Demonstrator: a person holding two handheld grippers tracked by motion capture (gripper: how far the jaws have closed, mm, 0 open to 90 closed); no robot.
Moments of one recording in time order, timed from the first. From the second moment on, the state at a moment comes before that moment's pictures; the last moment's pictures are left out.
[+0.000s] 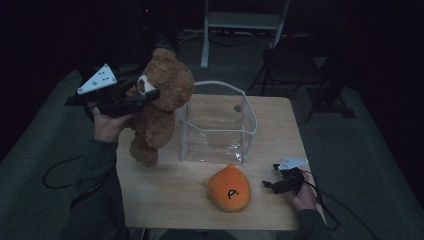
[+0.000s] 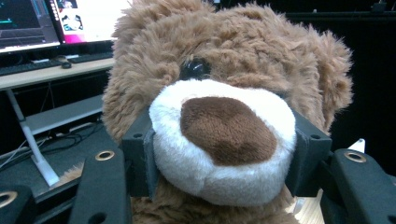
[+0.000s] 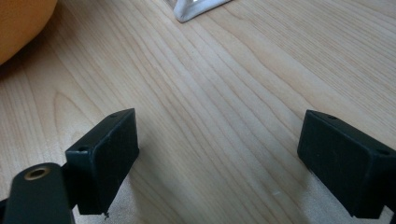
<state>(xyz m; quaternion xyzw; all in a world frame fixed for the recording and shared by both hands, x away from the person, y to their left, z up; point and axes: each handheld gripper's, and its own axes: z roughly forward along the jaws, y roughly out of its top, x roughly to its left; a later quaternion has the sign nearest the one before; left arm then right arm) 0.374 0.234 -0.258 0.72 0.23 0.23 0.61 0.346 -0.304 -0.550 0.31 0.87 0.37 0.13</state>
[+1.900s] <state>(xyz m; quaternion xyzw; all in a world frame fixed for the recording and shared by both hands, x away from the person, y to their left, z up) 0.405 0.213 -0.228 0.71 0.22 0.23 0.63 0.346 -0.304 -0.550 0.31 0.87 0.37 0.13</state>
